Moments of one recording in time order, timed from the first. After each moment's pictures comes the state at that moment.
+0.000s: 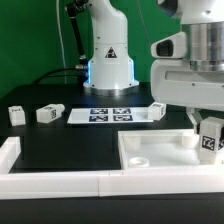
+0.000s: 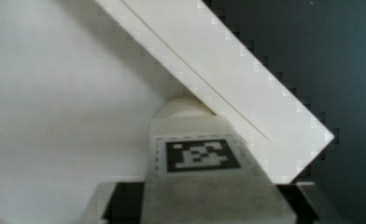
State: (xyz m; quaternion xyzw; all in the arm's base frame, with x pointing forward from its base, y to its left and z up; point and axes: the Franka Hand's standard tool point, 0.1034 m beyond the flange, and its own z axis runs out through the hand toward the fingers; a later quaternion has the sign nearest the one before) arm 0.630 0.118 0.068 -0.89 0.45 0.01 0.06
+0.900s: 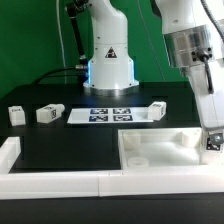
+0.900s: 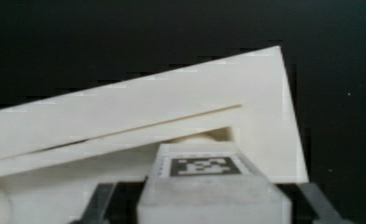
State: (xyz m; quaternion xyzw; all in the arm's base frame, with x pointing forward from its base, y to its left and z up) arm 0.629 0.121 0.066 -0.62 0.78 0.07 0.11
